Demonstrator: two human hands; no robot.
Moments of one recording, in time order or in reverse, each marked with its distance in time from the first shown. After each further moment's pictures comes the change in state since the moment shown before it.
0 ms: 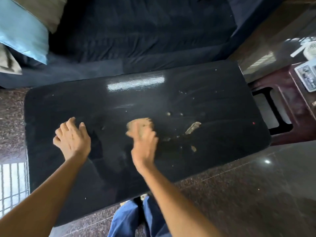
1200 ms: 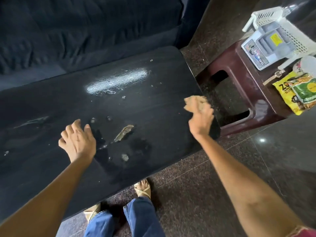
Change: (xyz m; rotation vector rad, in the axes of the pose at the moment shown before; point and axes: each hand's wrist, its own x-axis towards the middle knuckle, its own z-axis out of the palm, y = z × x) left_hand -0.127 0.206 0.124 0.065 -0.068 0.144; right_hand 0.097 0.420 -0.134 -0.155 0.152 0.338
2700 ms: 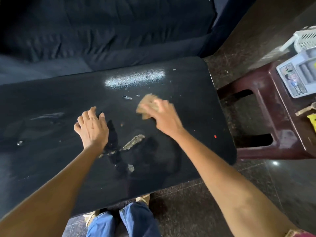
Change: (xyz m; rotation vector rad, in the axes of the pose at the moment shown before) left_hand 0.041 0.026 0.010 -0.007 0.032 -0.021; right_hand 0.036 -0.143 0.020 0.077 -0.106 -0.917
